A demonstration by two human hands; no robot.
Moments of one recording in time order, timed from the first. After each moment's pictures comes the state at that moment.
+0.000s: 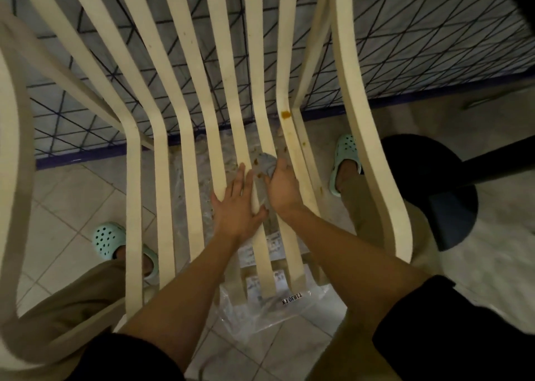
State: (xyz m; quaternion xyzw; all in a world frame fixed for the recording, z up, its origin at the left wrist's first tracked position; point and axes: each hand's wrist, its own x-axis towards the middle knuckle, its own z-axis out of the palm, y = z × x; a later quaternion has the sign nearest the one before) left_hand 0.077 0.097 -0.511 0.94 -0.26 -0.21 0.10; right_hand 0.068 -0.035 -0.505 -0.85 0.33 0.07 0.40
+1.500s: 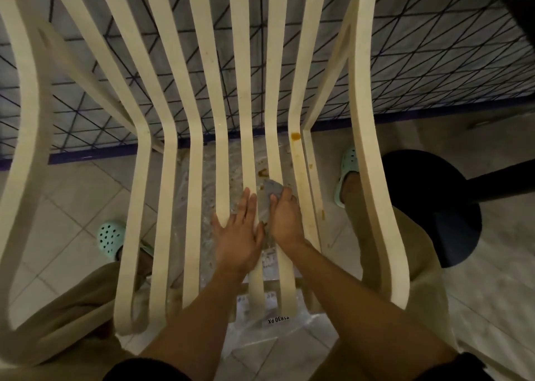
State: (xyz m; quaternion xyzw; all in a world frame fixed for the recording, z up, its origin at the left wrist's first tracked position) left_hand 0.029 0.126 -0.509 0.95 -0.23 -0.17 0.11; right_hand 0.030 0.003 -0.510 -0.84 0.36 0.03 0.41
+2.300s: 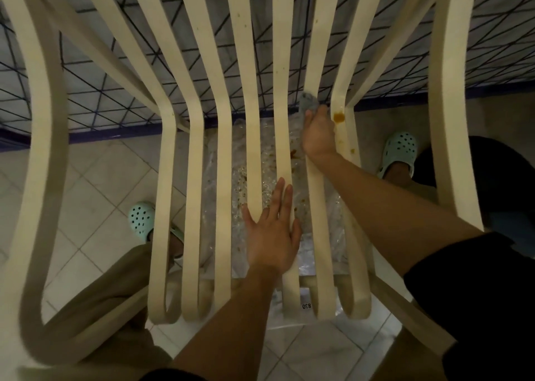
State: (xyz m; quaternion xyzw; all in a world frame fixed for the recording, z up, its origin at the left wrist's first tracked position) left_hand 0.051 0.116 -0.510 0.95 -0.21 -0.18 0.11; right_hand 0.203 -0.060 -0.529 -0.83 0.36 -0.01 0.43
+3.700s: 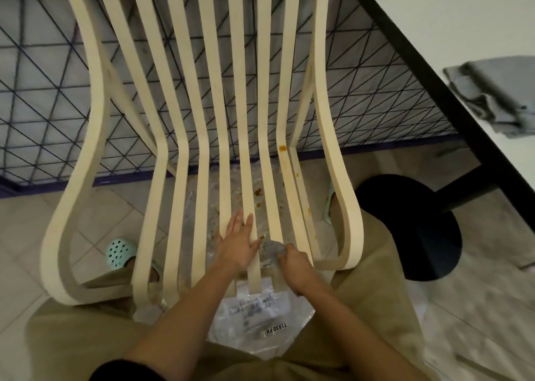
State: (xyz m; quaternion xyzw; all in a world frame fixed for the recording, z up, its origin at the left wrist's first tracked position) left_hand 0.003 0.144 -0.473 0.92 -0.22 -0.31 0.10; right_hand -0.102 0.014 -0.464 -0.84 0.30 0.21 0.39
